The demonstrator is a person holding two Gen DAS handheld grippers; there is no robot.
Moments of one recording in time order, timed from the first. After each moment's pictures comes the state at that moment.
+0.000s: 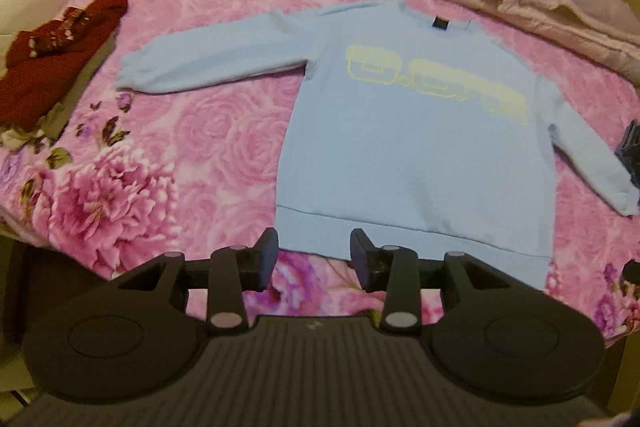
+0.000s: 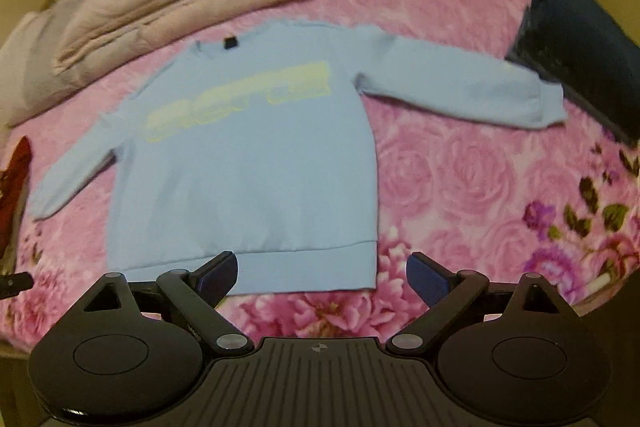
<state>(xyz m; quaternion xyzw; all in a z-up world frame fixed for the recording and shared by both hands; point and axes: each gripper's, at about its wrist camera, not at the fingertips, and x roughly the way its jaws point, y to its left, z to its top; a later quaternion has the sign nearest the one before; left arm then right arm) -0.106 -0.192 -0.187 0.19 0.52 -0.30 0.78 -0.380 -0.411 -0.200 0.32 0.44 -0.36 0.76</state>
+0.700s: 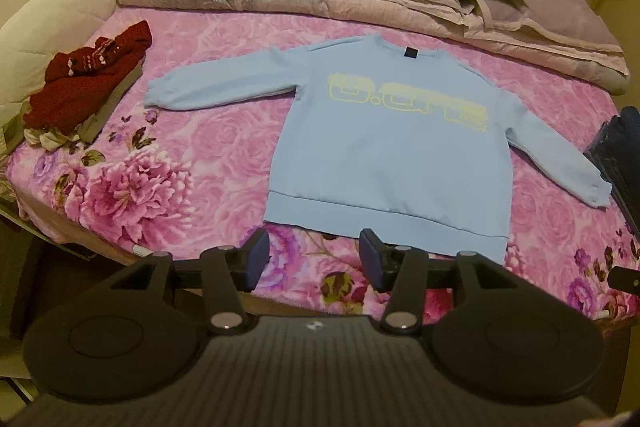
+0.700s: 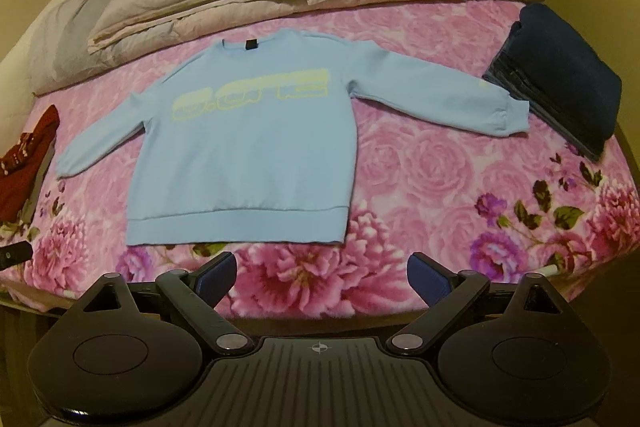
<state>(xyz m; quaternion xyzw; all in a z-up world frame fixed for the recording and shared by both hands) -0.210 -0.148 -0.116 0.18 0.46 -0.30 0.81 -0.448 -0.359 -0.131 0.29 0.45 -0.33 0.77</state>
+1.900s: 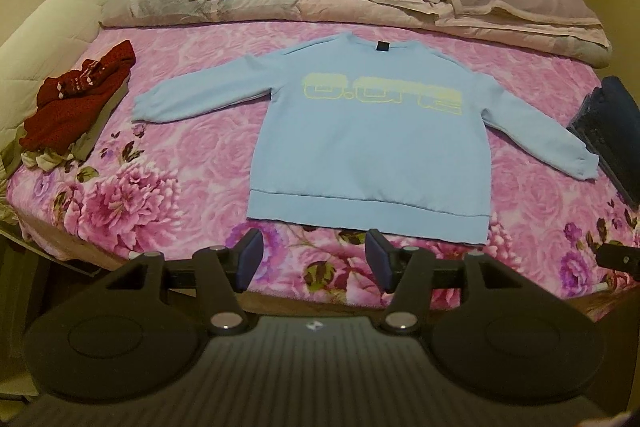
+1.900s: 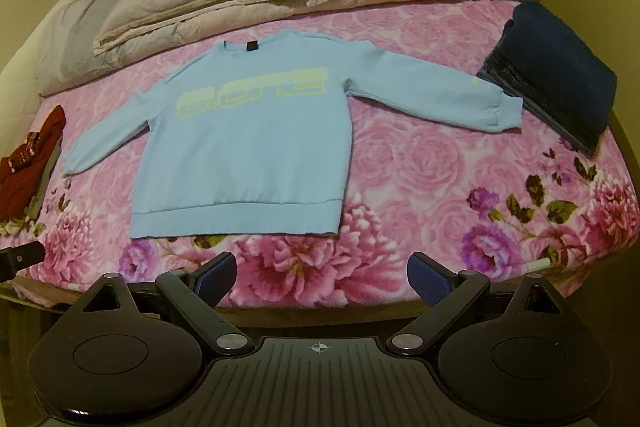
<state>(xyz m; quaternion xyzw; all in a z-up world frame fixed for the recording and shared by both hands) -0.253 -0.165 -0.108 0.21 0.45 -0.33 0.80 -0.471 -0.357 -0.124 0.29 0.45 -0.33 0.78</state>
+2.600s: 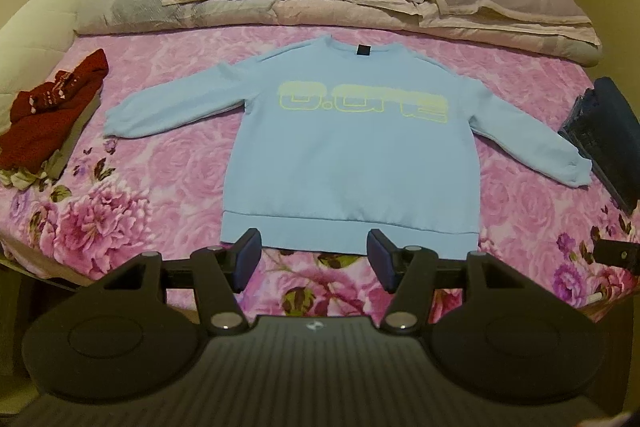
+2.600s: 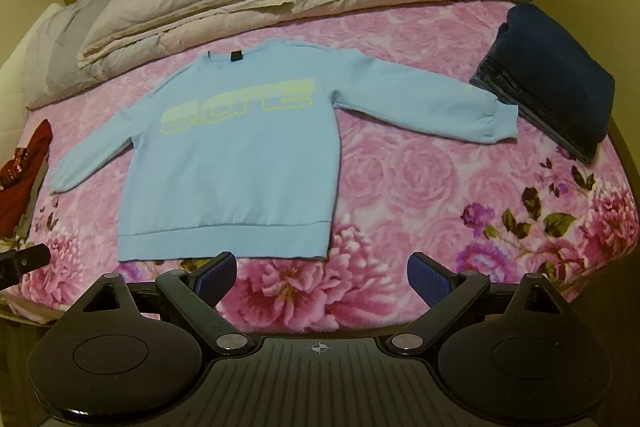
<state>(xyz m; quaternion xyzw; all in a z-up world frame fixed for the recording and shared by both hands) -0.226 -0.208 -0.129 0.21 0.45 -0.35 0.79 -0.453 -0.391 -0.132 0.30 0.45 -0.34 0.77</state>
